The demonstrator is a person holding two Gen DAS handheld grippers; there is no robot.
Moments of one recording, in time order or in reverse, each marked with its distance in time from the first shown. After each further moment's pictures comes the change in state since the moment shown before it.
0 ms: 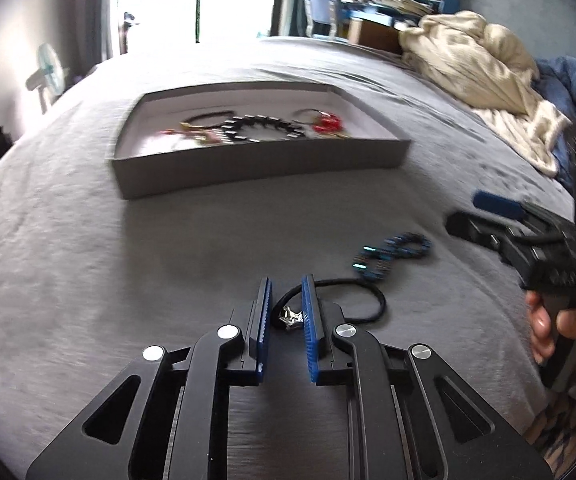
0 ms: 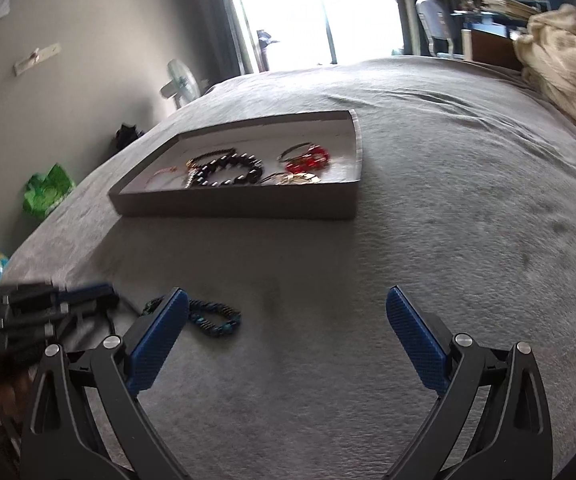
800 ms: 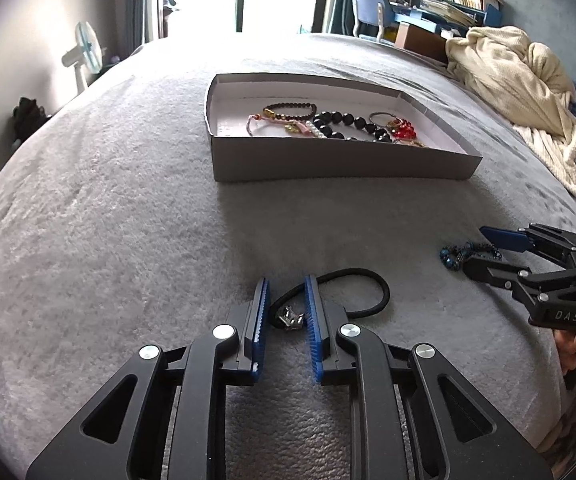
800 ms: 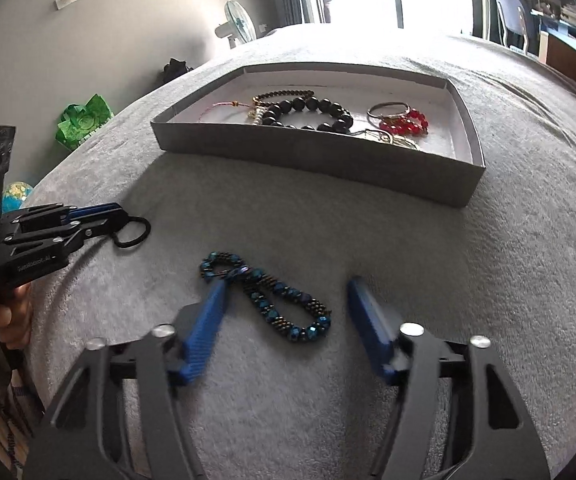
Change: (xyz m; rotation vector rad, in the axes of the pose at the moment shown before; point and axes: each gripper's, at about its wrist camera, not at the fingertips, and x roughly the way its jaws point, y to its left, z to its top) left arm 0.002 0.052 0.000 -0.081 0.022 0.086; right arm 0.040 0.038 0.003 -0.152 0.158 0.115
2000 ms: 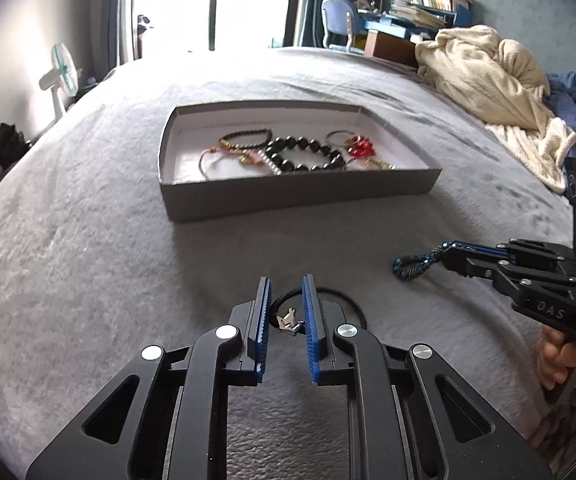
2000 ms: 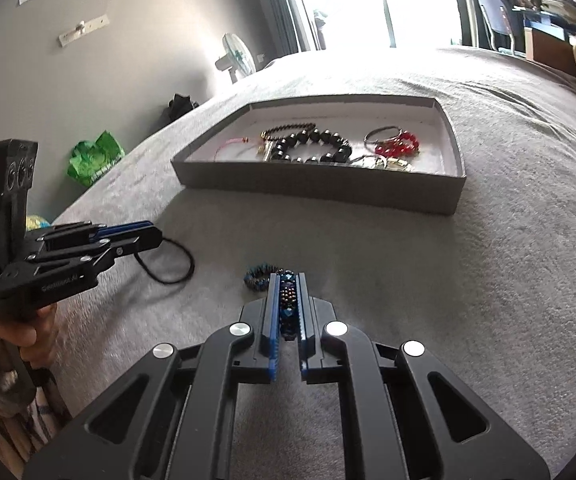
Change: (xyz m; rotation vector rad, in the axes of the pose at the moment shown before) left arm -0.018 -0.025 0.016 0.061 -0.055 -0.075; right arm -0.030 -0.004 -0.002 0.090 -0.111 0.050
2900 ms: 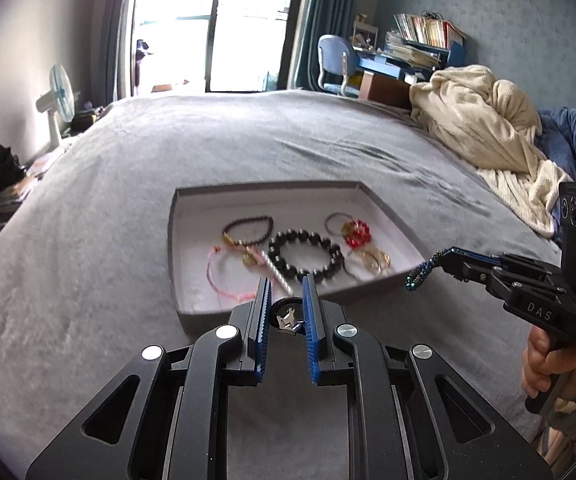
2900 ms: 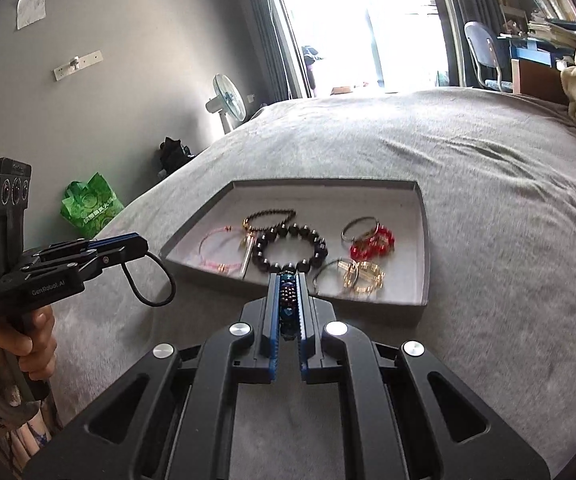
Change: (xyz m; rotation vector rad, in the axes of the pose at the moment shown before) left arm -0.014 0.017 0.079 -0.014 -0.122 -0.039; right arm -0.018 -0.015 0.079 0.008 -0.135 -0.033
